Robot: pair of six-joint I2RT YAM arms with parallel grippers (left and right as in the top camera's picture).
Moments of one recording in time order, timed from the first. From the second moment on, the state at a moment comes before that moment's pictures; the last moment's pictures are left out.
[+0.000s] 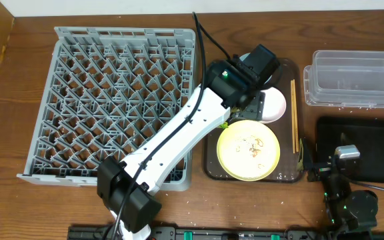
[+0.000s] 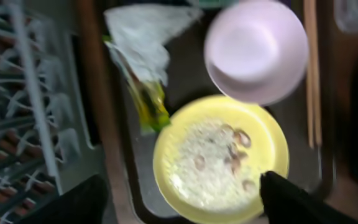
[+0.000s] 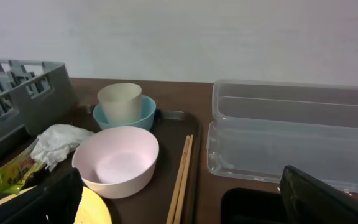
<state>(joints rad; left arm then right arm) -0.76 1.86 1.87 -1.28 -0.14 -0.58 0.14 0.01 0.01 -0.07 -0.01 0.04</state>
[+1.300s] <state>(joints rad) -0.76 1.86 1.50 -0.90 -0.40 -0.91 0.14 0.01 0.01 -0.07 -0.01 0.04</state>
